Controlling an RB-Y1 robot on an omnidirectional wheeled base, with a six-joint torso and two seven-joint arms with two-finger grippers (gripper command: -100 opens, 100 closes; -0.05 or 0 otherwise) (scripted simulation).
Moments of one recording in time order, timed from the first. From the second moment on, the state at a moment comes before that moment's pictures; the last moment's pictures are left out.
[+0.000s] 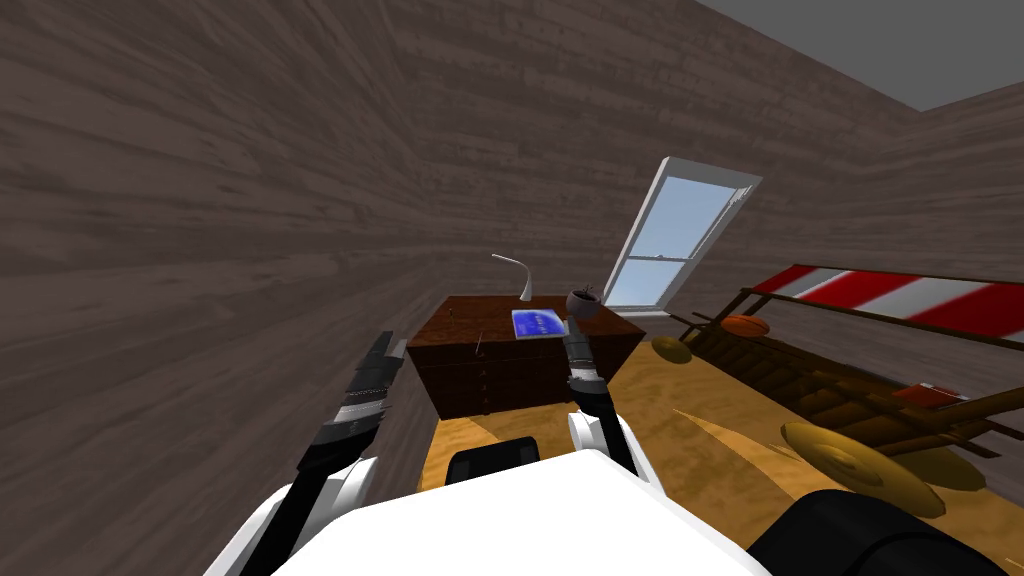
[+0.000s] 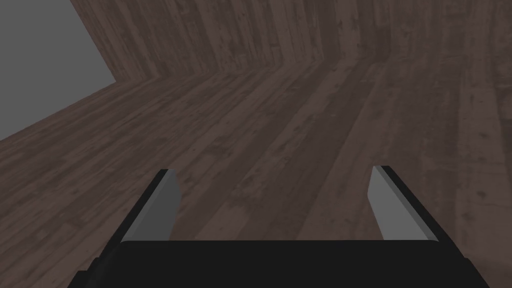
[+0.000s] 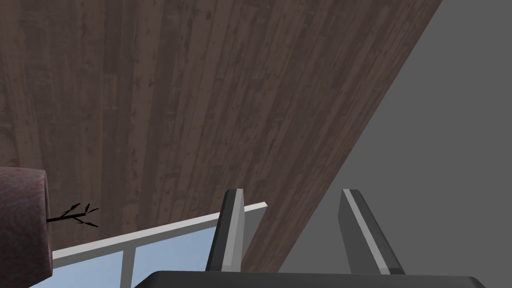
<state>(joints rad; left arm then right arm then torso) 0.50 0.14 0.07 -2.06 -0.09 -0.51 0.09 0.54 0.01 0.04 -2.22 0.11 -0.45 0.14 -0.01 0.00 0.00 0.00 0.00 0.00</state>
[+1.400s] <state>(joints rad) 0.43 0.16 0.10 -1.76 -0.07 -0.54 0.05 0.54 0.01 0.04 -2.22 0.11 -0.45 0.14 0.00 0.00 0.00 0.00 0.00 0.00</state>
